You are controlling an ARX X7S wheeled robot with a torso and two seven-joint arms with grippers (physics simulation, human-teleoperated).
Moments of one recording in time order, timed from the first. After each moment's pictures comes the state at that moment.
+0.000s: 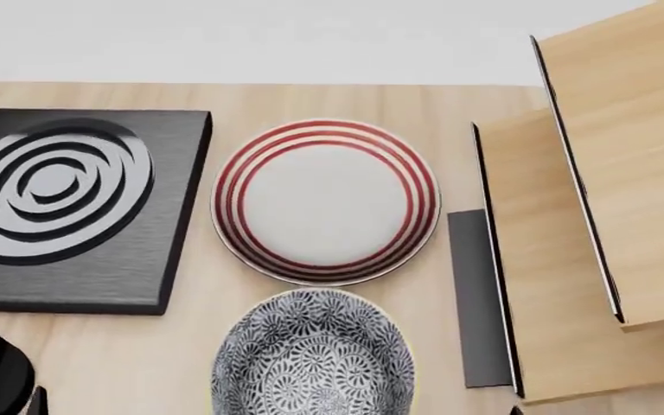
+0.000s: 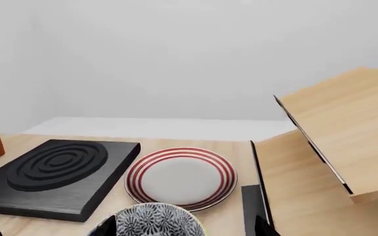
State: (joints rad) left arm 0.30 -0.49 0.30 1.04 -0.03 -0.29 -0.45; right arm -0.26 0.66 -0.29 -1.01 0.51 0.32 0.59
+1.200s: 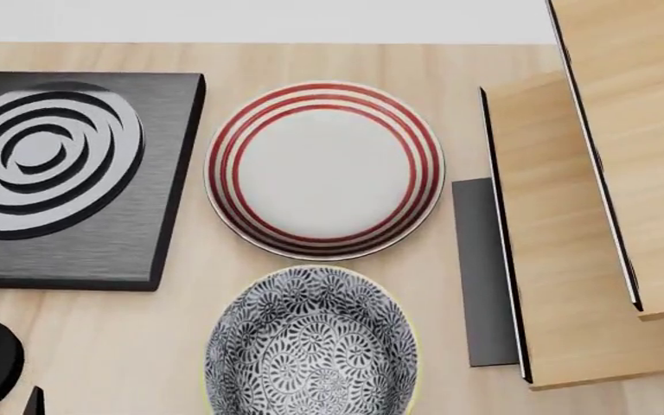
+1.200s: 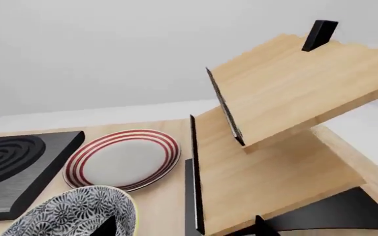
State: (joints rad) left arm 0.30 -0.52 0.31 0.99 -0.04 -0.25 -0.49; right arm -0.58 0.76 -0.03 -0.91 0.59 -0.03 0.60
